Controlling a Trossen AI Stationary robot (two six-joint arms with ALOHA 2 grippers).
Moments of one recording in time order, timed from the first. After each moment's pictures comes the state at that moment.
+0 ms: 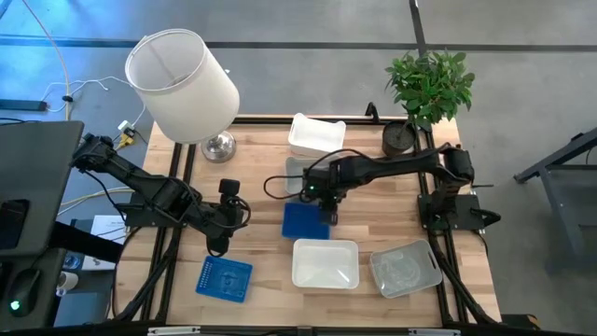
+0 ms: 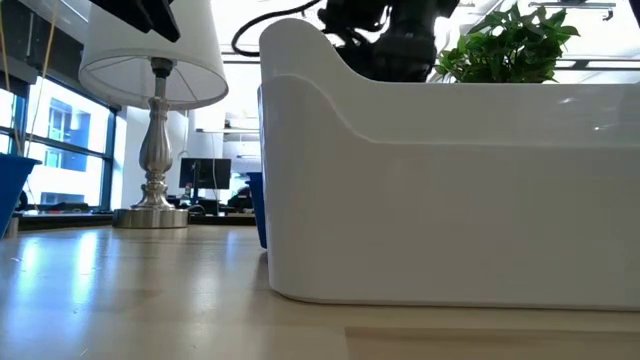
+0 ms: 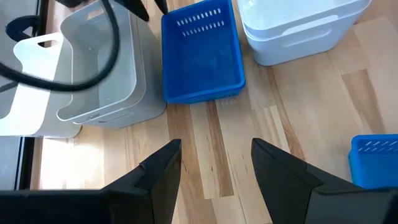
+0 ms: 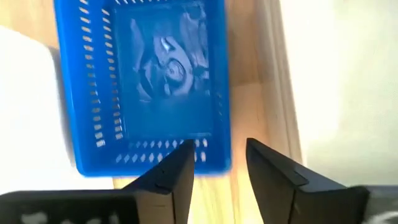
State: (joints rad) left arm -0.37 1.17 1.04 -0.87 -0.45 -0.09; right arm -0.01 1.83 1.46 -0.92 -0.07 0.13
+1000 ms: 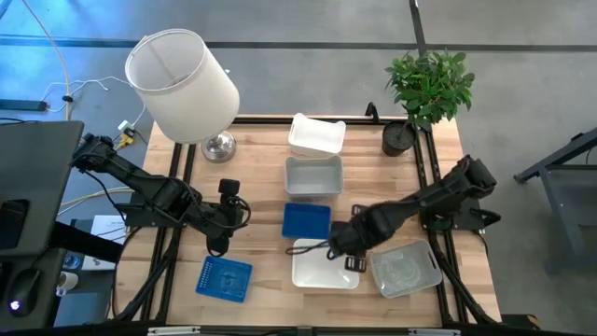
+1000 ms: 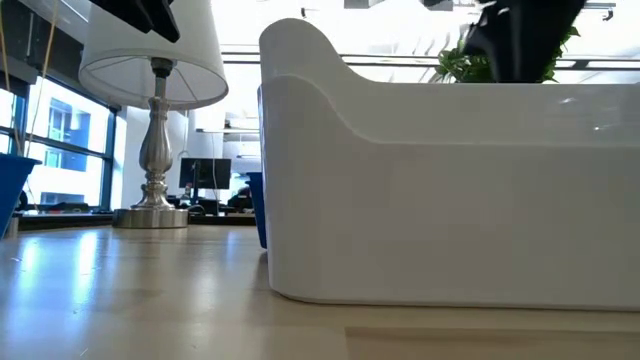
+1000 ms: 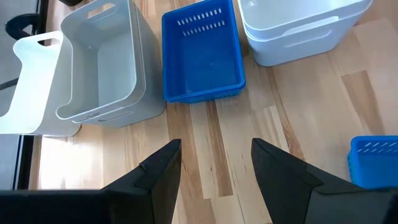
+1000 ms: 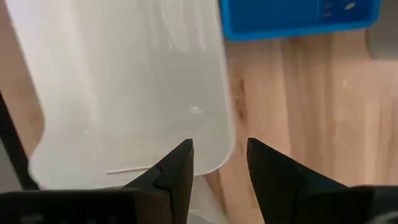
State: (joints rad) left arm -0.37 1.17 1.04 -0.87 -0.45 -0.10; right arm 0.42 1.73 1.46 -1.15 0.04 0.58
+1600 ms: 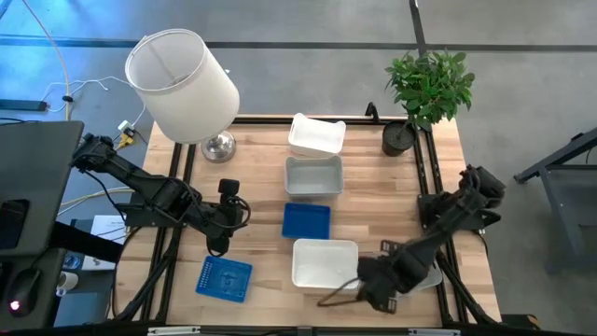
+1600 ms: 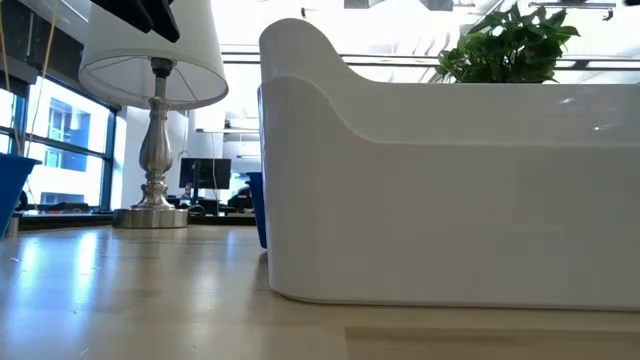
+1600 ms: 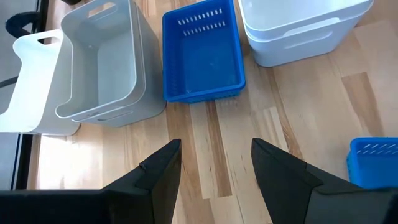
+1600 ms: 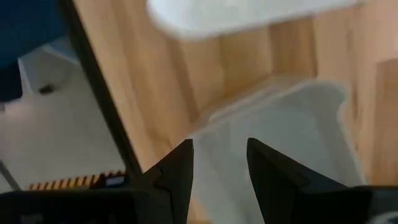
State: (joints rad) left arm -0.37 1.17 1.04 -0.87 -0.45 -0.11; right arm 0.74 1.73 1.46 -1.19 -0.08 0.97
